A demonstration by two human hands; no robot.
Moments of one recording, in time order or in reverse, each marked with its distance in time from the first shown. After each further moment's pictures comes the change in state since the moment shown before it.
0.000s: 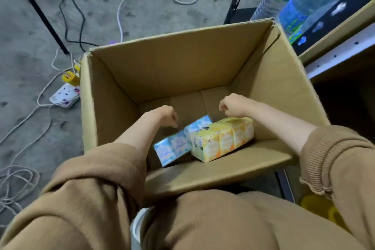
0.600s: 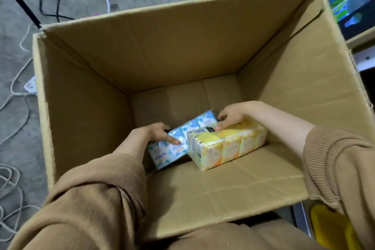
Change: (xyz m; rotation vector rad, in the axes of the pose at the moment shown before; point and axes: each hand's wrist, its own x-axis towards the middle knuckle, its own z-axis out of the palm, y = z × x) left_hand 0.043 -0.031 0.062 -0.415 -0.293 -0.152; right_hand 0.064 0.011 0.034 -0.083 -0.534 -0.033
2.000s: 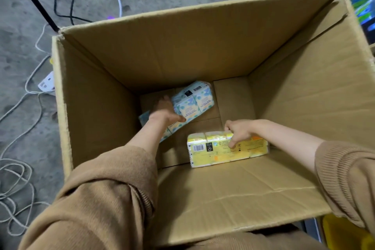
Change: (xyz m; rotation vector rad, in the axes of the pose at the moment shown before) left_hand 0.004 0.022 -0.029 -0.006 0.553 -0.051; right_hand 0.022 -0.004 0.034 0.063 0.064 -0.031
